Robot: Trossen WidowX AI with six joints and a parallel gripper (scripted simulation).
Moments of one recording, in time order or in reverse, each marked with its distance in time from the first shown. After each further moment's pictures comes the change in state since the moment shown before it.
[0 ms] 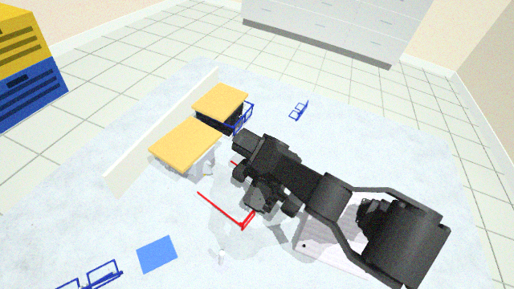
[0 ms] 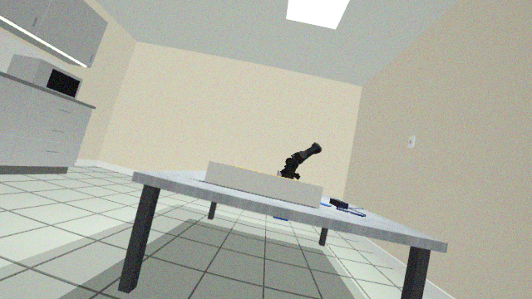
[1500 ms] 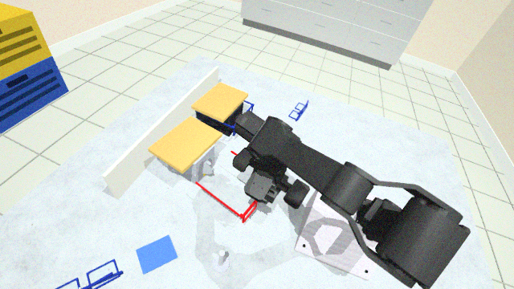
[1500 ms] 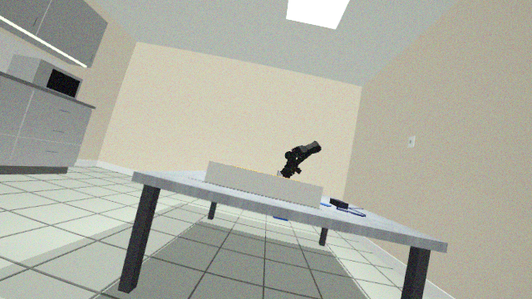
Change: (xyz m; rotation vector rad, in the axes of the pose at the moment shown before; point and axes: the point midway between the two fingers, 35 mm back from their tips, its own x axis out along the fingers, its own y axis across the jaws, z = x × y) arm -0.041 -0.004 -0.002 0.001 0.006 -0.001
